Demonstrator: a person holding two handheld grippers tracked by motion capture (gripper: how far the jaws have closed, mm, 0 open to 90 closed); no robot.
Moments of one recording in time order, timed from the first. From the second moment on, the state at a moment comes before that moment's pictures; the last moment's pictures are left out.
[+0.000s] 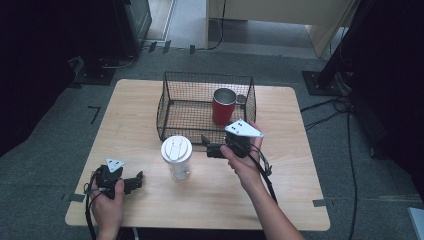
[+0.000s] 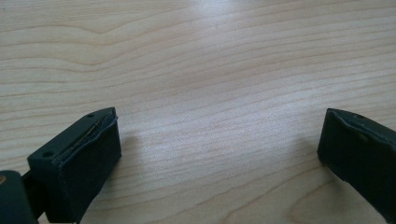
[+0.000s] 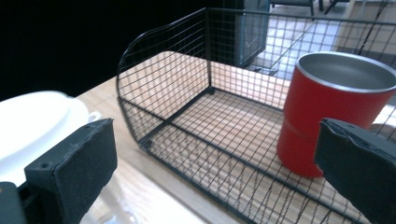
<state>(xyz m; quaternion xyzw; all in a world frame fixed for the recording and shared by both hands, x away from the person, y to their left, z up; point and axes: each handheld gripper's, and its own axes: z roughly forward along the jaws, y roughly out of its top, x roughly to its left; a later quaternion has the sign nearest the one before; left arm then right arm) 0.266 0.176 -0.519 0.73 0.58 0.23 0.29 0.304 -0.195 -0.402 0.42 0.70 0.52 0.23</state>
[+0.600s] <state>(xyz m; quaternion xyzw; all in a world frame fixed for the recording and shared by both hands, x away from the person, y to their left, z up) 0.267 0.174 -0.520 0.73 0.57 0.23 0.29 0.273 -0.182 -0.428 0.40 0.72 0.53 0.19</state>
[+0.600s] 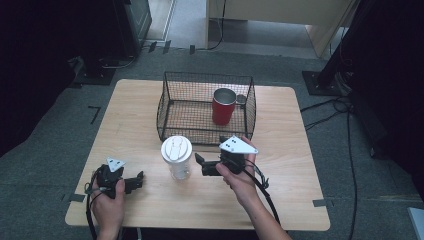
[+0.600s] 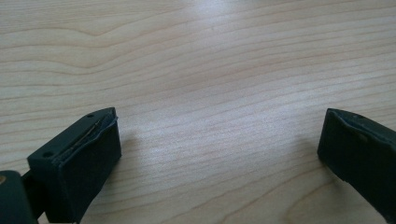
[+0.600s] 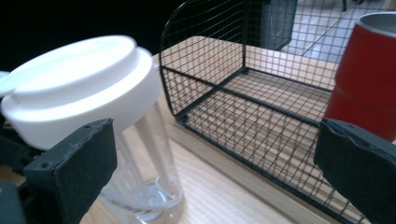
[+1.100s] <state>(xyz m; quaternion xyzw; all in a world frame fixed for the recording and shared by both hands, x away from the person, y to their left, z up) 0.266 0.174 -0.519 0.73 0.57 0.23 0.29 0.260 -0.166 -0.443 0.38 0.73 0.54 0.17</state>
